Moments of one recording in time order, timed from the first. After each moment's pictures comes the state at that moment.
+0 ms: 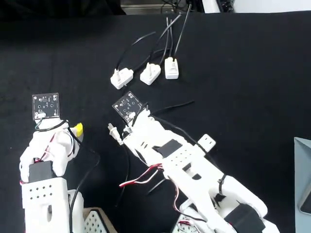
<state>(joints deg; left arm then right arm) -17.5 -71.8 75.0 50.1 -7.9 -36.9 -26.9 65.4 20.7 8.7</state>
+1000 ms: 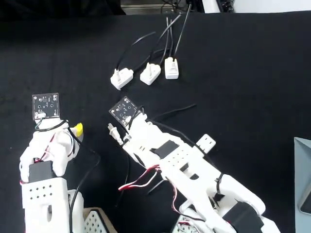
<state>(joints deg) -17.5 -71.8 75.0 50.1 -7.9 -38.9 -25.5 64.9 26.2 8.7</state>
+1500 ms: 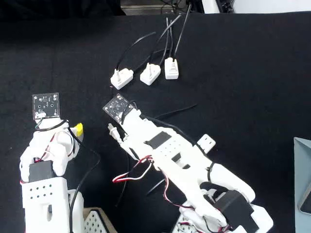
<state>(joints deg) -17.5 -71.8 75.0 50.1 -7.9 -38.6 -15.5 56.6 31.4 11.6</state>
